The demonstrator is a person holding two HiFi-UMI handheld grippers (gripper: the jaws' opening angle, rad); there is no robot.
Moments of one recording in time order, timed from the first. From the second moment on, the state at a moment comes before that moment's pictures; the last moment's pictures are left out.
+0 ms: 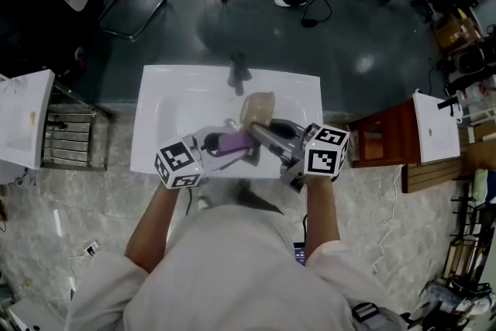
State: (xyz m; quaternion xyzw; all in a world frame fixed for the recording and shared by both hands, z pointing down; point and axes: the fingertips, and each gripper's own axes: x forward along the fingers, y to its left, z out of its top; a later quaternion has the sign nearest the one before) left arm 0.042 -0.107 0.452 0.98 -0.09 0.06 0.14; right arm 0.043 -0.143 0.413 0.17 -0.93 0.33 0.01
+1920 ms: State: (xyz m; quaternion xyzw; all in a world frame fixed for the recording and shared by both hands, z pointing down) left arm 0.021 -0.153 0.420 0.98 -0.17 0.05 0.08; right arm 0.021 -0.066 0.456 0.02 -0.94 0.31 0.15
